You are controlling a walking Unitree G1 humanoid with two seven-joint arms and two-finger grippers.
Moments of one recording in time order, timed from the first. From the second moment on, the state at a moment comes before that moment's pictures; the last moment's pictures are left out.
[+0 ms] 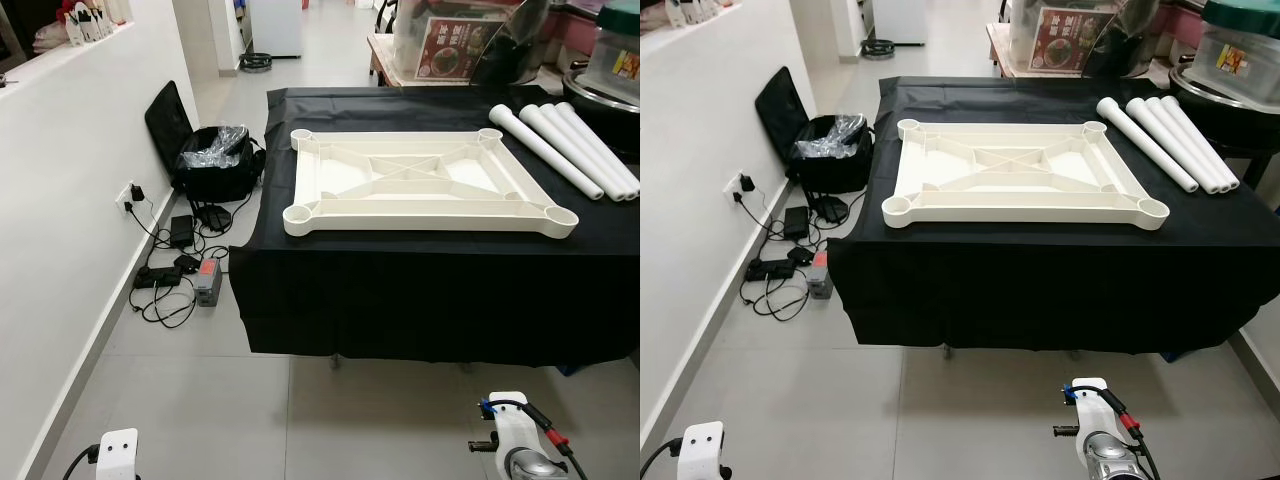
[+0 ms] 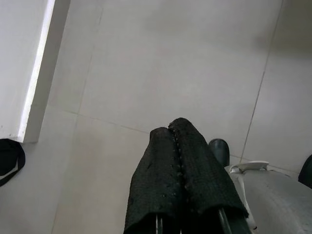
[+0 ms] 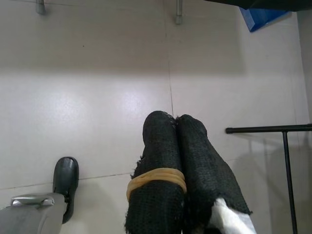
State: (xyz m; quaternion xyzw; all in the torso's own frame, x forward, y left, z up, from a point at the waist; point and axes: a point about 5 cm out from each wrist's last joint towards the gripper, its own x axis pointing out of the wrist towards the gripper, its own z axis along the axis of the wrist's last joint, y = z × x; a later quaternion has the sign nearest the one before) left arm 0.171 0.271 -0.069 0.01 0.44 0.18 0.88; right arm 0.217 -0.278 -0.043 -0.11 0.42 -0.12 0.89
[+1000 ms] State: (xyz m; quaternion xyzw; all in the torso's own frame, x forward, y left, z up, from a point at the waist) left arm 0.291 0.275 0.037 0.04 0.15 0.12 0.98; right arm 0.317 -0.258 0.049 -0.12 0.17 -0.04 0.98
